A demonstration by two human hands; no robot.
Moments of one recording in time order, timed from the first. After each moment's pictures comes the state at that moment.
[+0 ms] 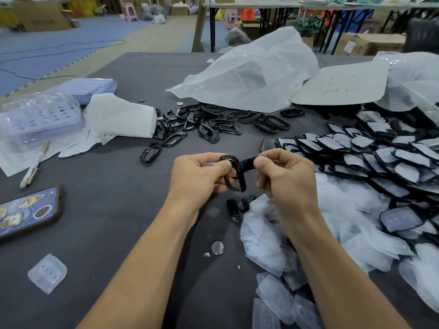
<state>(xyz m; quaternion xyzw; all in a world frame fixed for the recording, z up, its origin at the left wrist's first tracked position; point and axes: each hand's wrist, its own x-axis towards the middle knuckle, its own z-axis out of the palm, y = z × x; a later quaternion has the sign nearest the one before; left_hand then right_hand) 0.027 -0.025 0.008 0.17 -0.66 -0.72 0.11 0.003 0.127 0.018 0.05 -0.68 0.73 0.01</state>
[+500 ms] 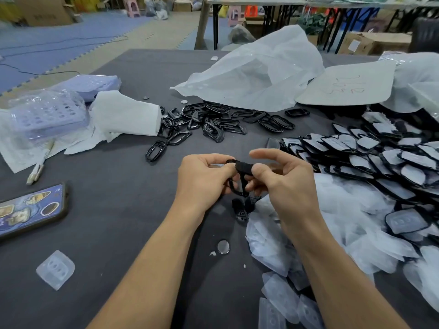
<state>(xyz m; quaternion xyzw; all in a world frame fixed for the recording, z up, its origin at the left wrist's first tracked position) 0.025 -0.027 0.004 0.17 -0.70 -0.68 0.11 0.009 0.123 0.018 0.09 -0.69 0.72 -0.02</state>
